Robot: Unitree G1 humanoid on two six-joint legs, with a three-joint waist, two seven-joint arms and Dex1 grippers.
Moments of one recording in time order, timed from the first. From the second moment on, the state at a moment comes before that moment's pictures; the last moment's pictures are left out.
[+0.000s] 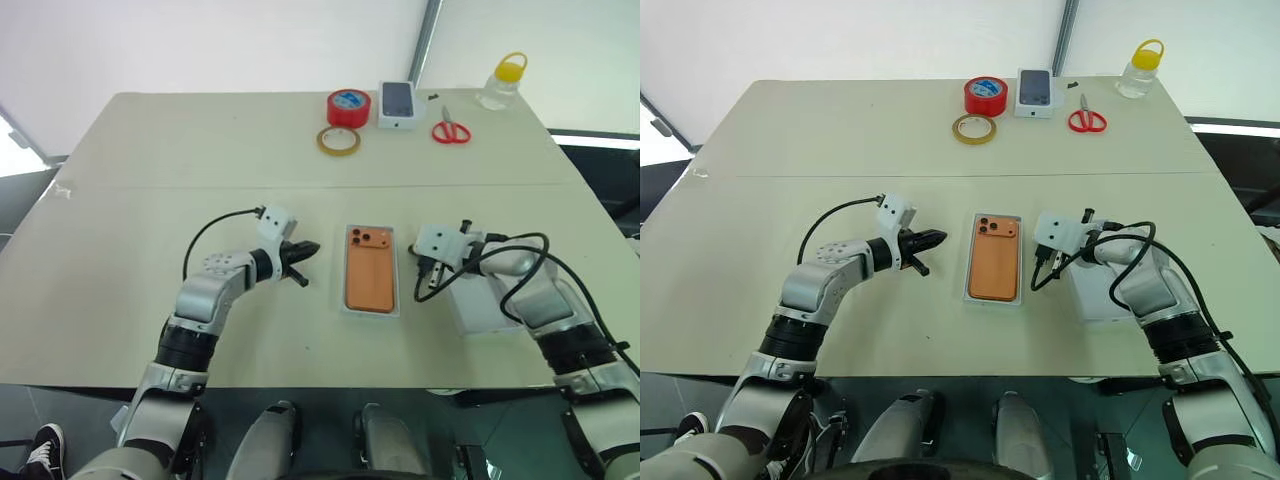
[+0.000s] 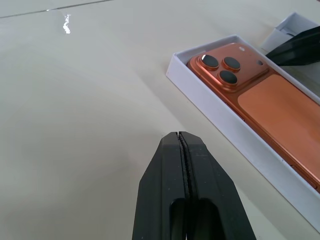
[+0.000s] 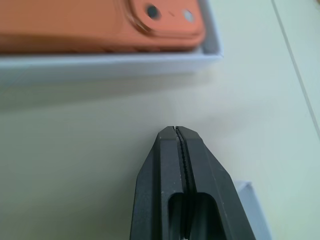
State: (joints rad) left arm -0.52 0.25 -0.09 0.10 -0.27 0.66 -0.65; right arm -0.52 -0.72 0.21 0.25 -0.25 0.12 0.80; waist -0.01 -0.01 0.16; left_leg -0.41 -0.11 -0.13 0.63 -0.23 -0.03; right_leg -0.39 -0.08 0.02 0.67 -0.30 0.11
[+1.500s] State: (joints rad) left arm -0.23 0.58 0.09 -0.04 -0.44 0.14 -1.09; right arm -0.21 -0.58 -0.12 -0.70 0.24 1.48 0.39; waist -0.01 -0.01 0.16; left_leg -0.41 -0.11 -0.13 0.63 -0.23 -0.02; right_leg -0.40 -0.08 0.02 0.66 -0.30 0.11
